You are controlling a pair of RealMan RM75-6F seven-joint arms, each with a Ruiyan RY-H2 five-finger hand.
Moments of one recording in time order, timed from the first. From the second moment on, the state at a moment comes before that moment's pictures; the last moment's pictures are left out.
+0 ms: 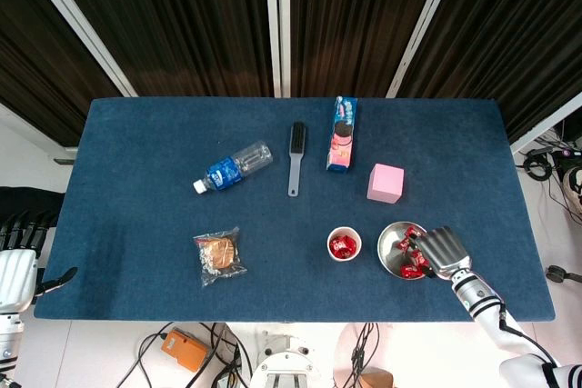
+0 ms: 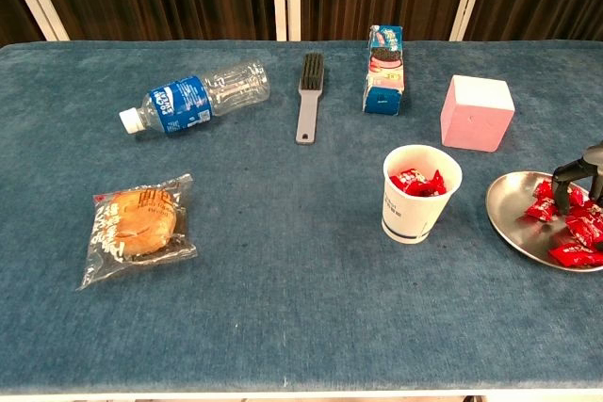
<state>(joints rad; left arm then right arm) -0.01 -1.27 -0.04 -1.36 1.52 1.58 -0.06 0.47 -1.25 -0.05 -1.63 -1.29 0.97 -0.46</state>
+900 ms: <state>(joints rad) -0.01 -1.28 -0.04 -1.34 1.52 1.58 -0.07 0.48 -1.26 -0.04 -1.63 -1.27 0.96 -0.45</state>
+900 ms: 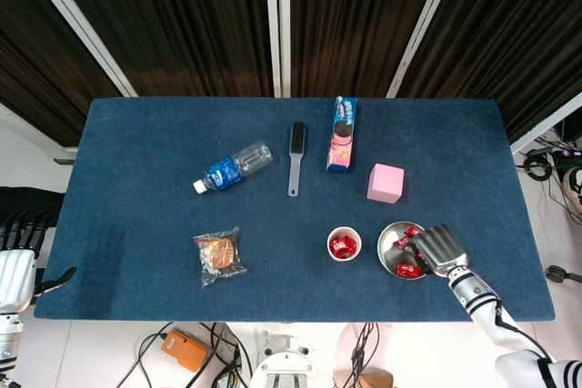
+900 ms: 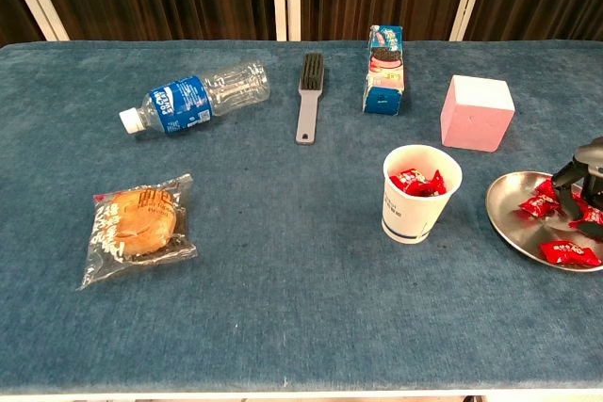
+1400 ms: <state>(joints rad) -0.01 -1.27 -0.04 -1.36 1.52 1.59 -0.06 0.58 -1.16 0.09 -1.85 -1.40 0.97 -0.22</state>
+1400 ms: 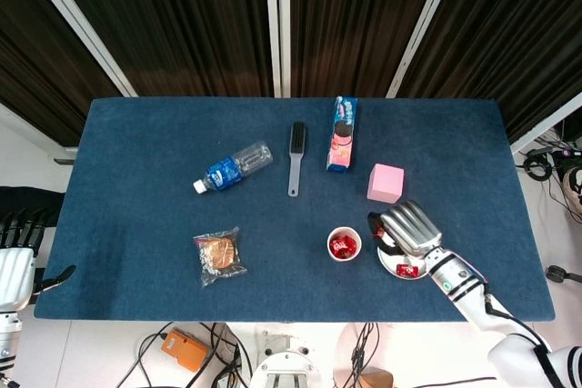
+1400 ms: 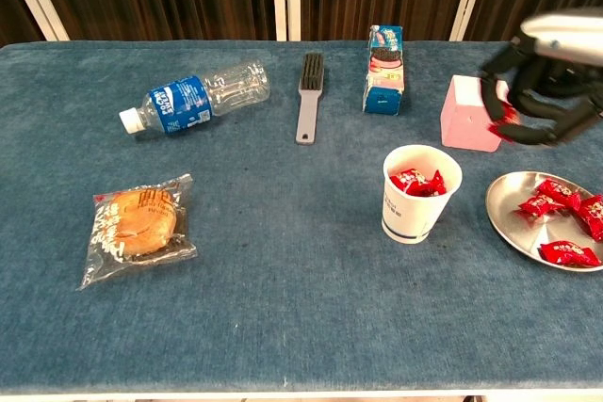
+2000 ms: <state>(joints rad) -0.01 -1.27 -0.04 -1.35 1.52 1.59 -0.07 0.68 -1.32 0.09 -1.79 -1.34 0.89 -0.32</state>
